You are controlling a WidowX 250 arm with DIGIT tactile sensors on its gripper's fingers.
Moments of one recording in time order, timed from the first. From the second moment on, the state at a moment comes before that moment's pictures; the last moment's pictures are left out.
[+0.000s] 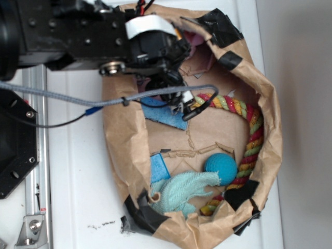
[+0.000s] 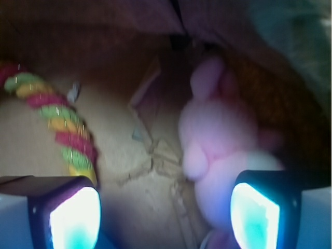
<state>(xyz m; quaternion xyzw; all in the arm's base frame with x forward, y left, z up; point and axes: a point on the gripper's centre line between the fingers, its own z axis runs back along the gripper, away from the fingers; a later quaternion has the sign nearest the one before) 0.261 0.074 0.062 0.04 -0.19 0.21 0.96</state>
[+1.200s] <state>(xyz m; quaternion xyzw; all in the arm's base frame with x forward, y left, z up) 0.262 0.081 0.070 0.04 -0.19 0.21 0.96</state>
